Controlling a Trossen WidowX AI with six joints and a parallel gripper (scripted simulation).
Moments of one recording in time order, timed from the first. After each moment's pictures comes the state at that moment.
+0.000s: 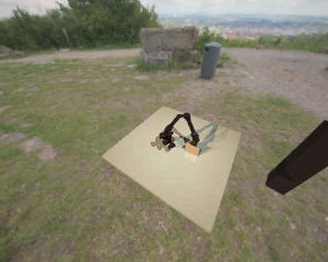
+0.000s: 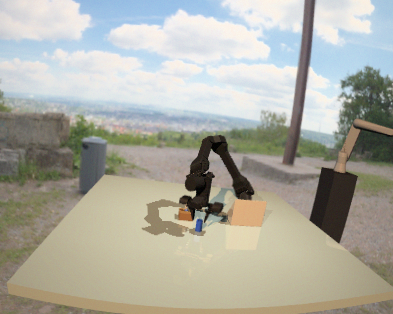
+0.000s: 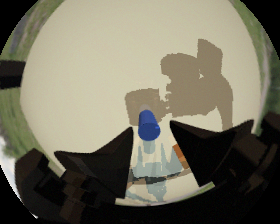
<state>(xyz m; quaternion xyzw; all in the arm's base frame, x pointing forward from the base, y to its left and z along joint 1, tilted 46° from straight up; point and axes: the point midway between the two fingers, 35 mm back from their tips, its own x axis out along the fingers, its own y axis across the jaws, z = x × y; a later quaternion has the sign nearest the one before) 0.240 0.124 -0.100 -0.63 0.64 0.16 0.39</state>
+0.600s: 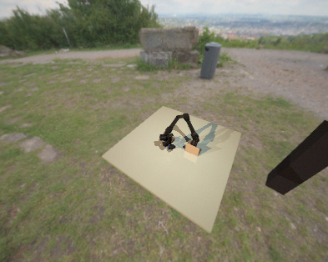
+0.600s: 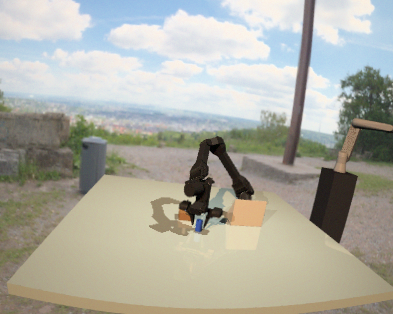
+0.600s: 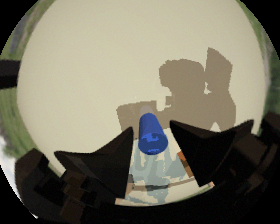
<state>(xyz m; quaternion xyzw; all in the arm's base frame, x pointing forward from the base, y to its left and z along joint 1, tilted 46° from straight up) 0.241 0.105 -0.117 -0.64 0.65 0.16 0.39</state>
